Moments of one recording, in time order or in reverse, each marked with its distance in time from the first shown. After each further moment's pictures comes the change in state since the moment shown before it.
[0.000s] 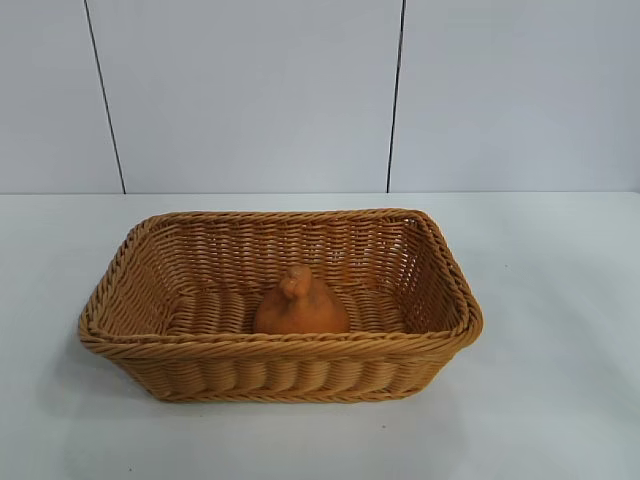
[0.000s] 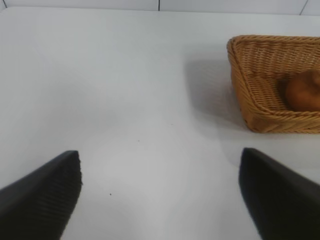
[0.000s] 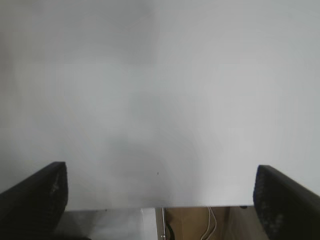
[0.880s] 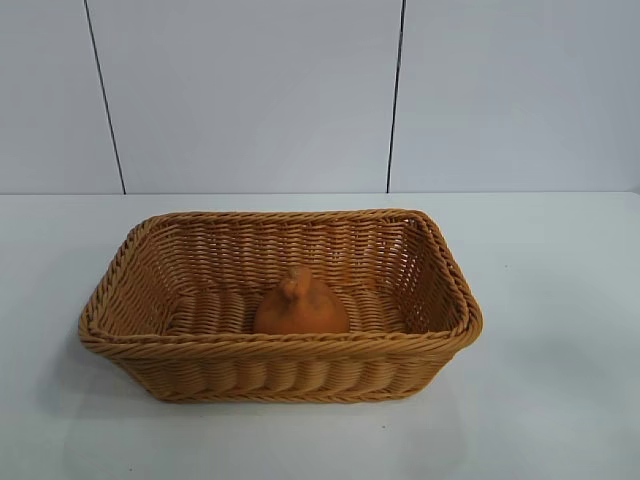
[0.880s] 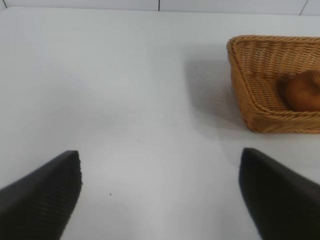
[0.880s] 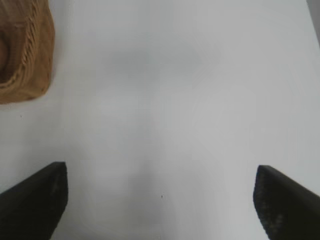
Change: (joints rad) left arm 0.000 0.000 0.000 0.000 0.000 0.000; right arm 0.000 -0.954 0.121 0.008 -0.078 0.001
